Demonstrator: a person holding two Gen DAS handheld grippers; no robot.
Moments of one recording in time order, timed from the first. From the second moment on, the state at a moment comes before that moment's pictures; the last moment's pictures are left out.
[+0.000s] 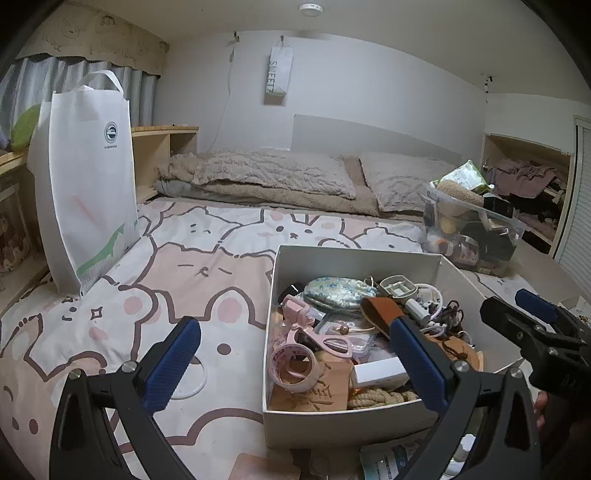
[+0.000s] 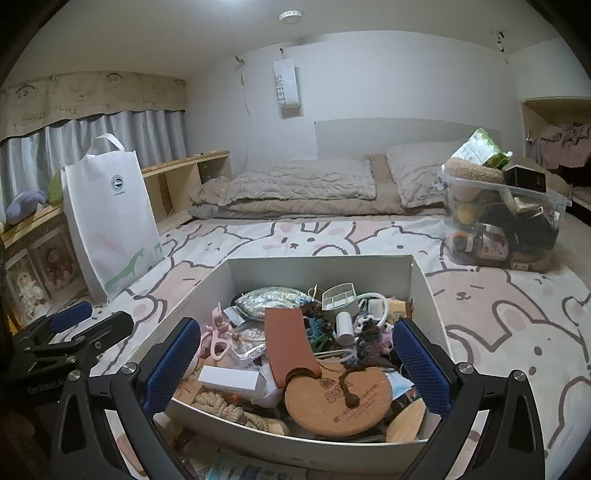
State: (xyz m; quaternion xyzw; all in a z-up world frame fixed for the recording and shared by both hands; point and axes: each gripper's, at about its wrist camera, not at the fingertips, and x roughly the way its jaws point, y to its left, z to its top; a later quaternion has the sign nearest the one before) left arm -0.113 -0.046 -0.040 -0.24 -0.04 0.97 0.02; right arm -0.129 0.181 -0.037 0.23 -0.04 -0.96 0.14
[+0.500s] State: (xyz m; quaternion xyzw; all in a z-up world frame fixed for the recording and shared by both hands) left arm -0.080 -0.041 -0.013 -0.20 -0.03 0.98 0.02; right arm -0.094 0.197 -0.013 0.20 -0.05 -0.97 0.13
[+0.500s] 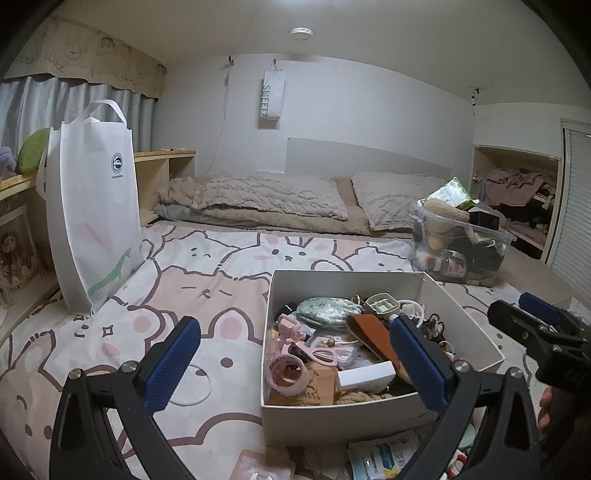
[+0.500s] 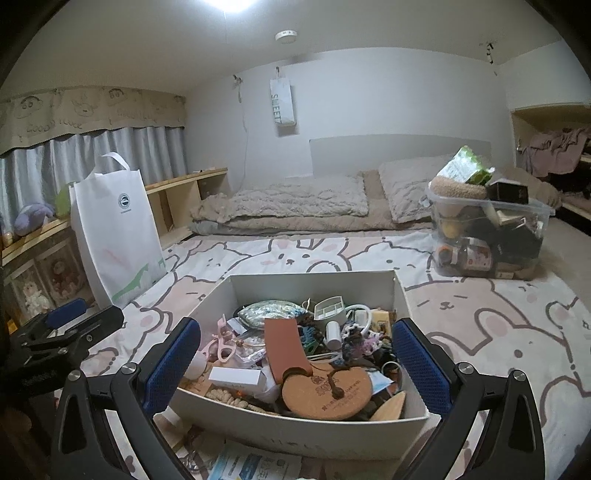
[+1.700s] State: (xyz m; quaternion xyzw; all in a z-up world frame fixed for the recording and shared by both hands) left arm -0.003 -0.048 -0.015 -0.20 -0.04 0.98 0.03; right arm -0.004 0.249 0.000 0.17 -0.07 -0.98 0.09
